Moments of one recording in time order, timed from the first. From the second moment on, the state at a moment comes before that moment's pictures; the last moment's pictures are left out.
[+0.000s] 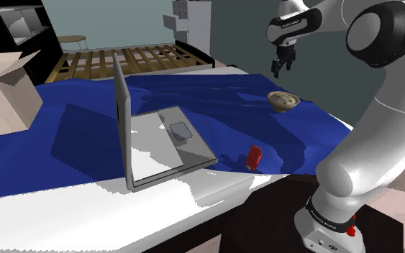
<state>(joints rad) -0.45 0.01 -0.28 -1.83 -0.27 1.99 -0.40</state>
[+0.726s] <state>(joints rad) -0.36 -0.20 -0.18 -2.18 -0.32 2.06 -0.44</state>
